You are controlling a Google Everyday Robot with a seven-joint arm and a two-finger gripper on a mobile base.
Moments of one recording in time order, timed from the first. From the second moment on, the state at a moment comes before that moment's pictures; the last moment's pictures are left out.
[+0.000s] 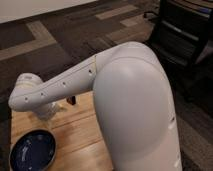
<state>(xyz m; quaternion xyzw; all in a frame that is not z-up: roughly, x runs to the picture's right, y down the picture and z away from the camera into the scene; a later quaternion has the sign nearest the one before) -0.230 0.160 0.705 -0.24 0.13 0.30 0.91</state>
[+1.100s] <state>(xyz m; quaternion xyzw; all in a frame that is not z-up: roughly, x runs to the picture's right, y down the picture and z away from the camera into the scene) -0.255 0.202 0.732 -0.30 0.12 0.28 0.90</state>
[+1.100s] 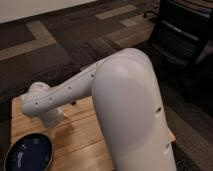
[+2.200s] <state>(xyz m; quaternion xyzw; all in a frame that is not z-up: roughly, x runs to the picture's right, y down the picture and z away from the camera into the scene) -0.402 0.149 0.699 -0.29 -0.01 0.11 0.95</state>
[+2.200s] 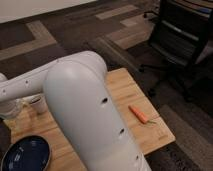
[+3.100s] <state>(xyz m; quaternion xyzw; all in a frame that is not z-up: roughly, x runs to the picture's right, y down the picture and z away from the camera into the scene) -0.312 0.212 0.638 -0.31 0.03 0.18 0.93</state>
